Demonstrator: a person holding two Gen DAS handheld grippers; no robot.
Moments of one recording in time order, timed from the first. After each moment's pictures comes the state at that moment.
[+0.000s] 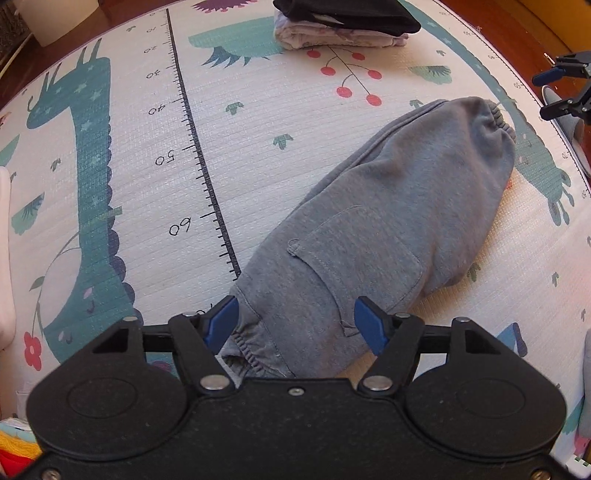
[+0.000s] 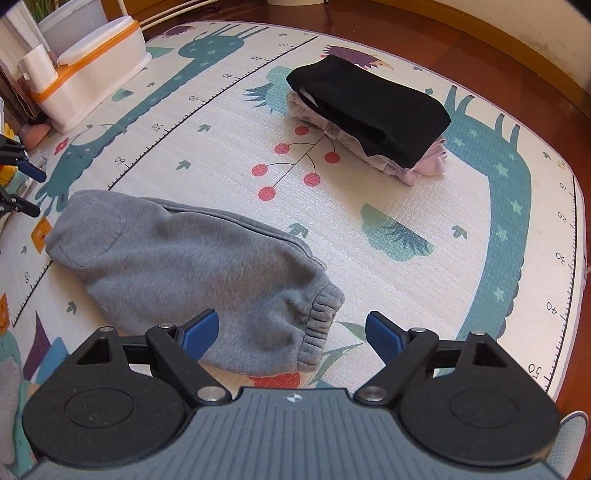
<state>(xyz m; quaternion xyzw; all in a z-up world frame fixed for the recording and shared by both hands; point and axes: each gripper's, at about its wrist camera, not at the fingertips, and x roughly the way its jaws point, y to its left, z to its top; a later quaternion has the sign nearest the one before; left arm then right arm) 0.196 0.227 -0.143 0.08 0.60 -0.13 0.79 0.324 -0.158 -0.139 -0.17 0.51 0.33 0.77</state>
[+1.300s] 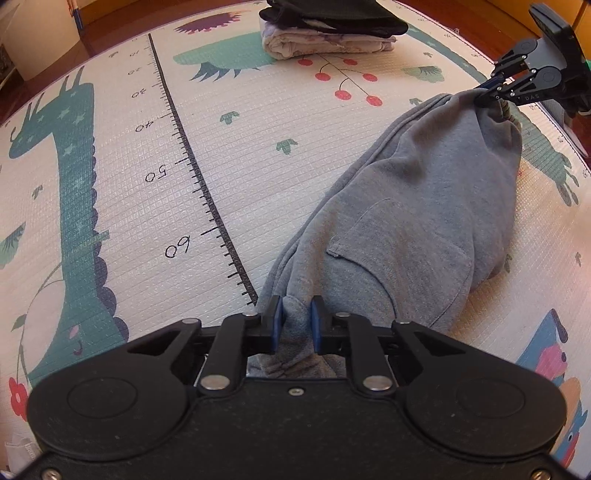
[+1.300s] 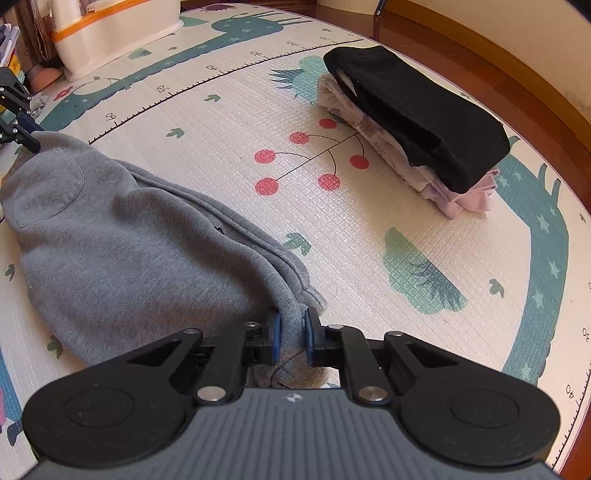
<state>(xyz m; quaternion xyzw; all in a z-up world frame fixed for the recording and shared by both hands) 0.188 0.245 -0.181 0.11 0.53 -0.18 0.82 0.346 -0.127 -0.211 -0.24 0.45 0.38 0.77</state>
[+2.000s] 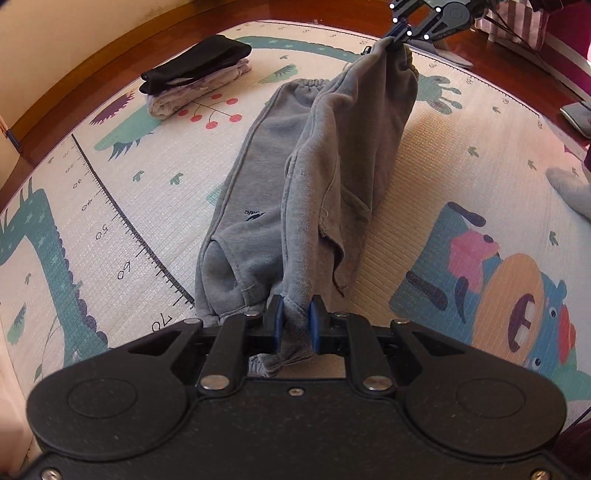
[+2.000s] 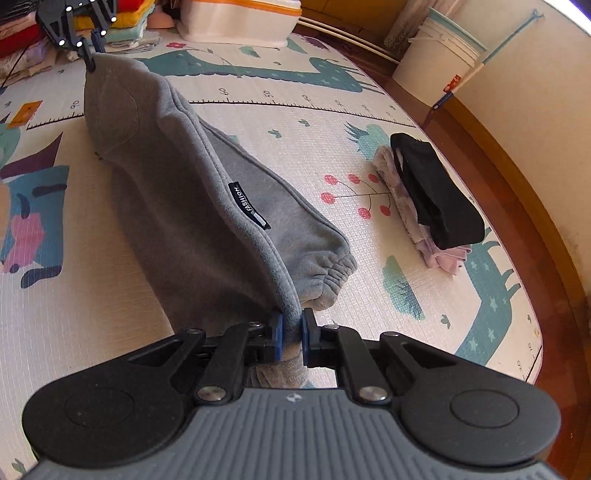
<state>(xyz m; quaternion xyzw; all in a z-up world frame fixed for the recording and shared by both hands) 0.048 0.209 -0.152 0.25 0.45 -0.31 0.80 0.195 -0.187 -0.153 -0.41 0.29 0.44 0.74</state>
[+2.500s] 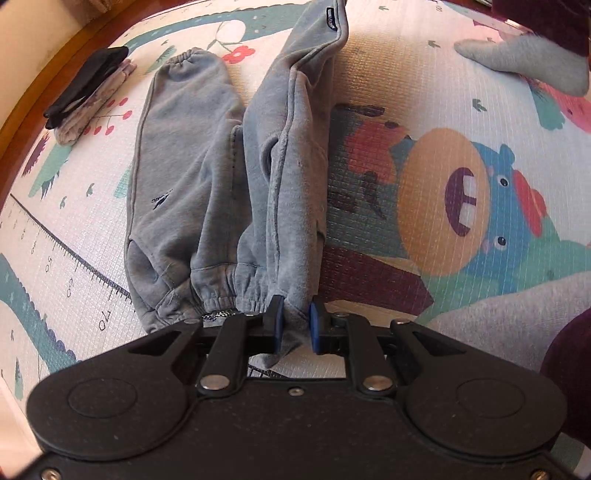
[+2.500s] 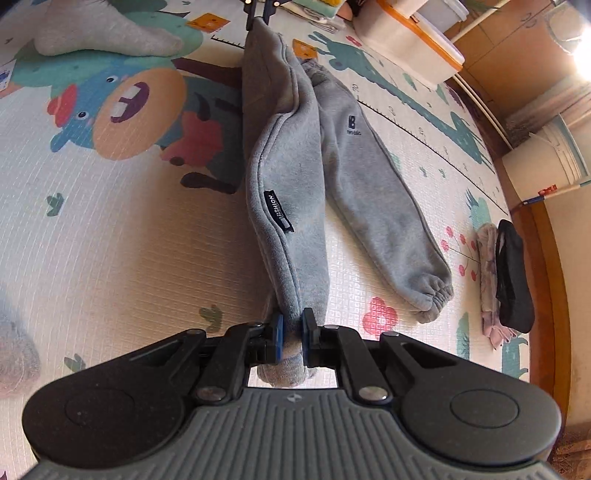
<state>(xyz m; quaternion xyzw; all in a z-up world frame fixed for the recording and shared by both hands) -0.034 0.177 -0.193 0.39 0.44 -0.40 0.71 0.045 -0.202 -0.179 -0.54 0.22 0.54 0.60</state>
